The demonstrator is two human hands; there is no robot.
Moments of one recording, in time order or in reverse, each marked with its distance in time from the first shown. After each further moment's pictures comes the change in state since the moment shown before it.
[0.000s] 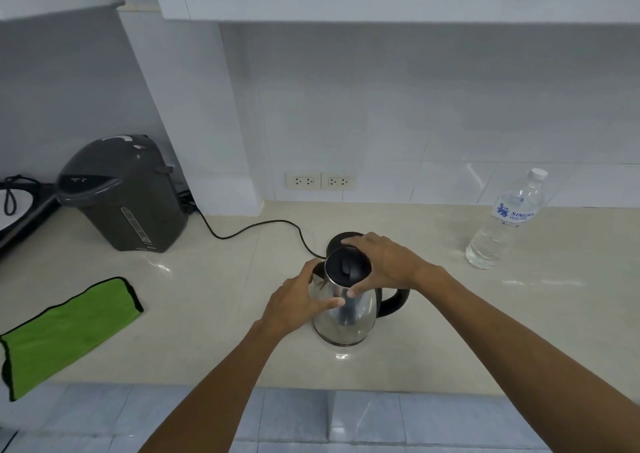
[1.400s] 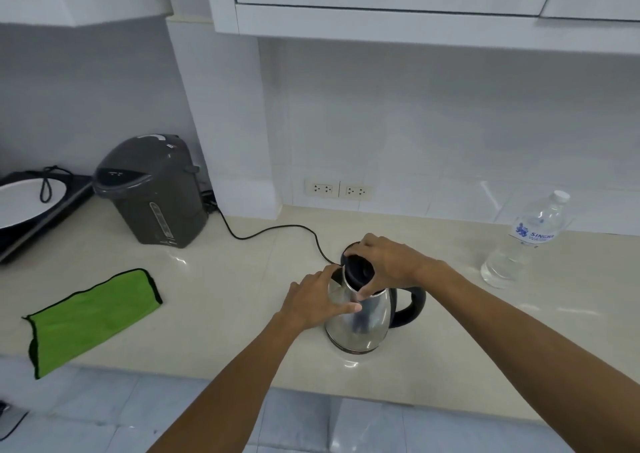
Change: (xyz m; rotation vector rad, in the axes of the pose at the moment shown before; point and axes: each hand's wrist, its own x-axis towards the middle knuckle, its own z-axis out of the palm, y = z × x) left_hand 0.006 0.002 -0.007 0.244 -0.019 -0.026; right_hand 0.016 -0.035 -0.020 -0.226 -0.078 -0.134
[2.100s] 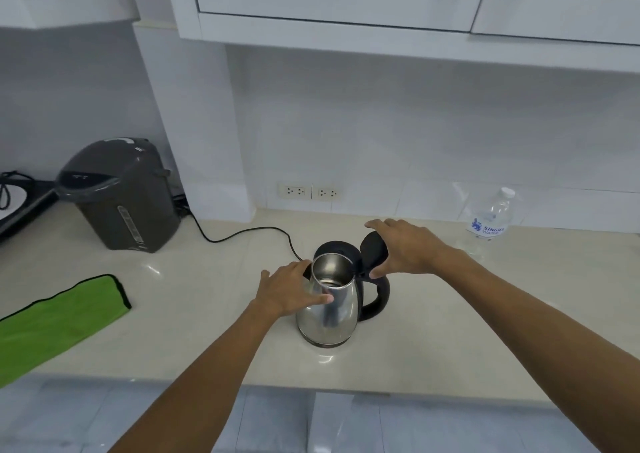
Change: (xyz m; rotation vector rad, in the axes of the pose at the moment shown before) left_hand -0.004 0.027 -0.014 0.208 -0.025 -0.018; right_hand -0.075 0.040 -0.036 -0.092 0.118 0.236
